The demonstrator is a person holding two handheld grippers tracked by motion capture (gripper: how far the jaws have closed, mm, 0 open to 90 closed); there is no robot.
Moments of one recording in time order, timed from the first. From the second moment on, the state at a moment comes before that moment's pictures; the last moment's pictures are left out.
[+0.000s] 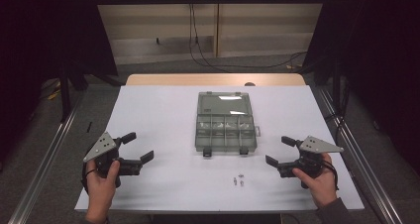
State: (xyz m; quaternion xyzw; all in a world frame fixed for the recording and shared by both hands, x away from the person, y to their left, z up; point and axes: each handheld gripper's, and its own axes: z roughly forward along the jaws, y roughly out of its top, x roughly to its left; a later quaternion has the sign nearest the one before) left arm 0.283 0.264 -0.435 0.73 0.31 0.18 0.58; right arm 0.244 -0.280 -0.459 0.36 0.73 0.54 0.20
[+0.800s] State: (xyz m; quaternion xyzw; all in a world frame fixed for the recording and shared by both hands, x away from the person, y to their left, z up) left arm 0.280 0.268 -0.434 0.73 0.31 0.18 0.58; right arm 0.247 -0.250 -0.463 0.33 0.75 0.55 0.17
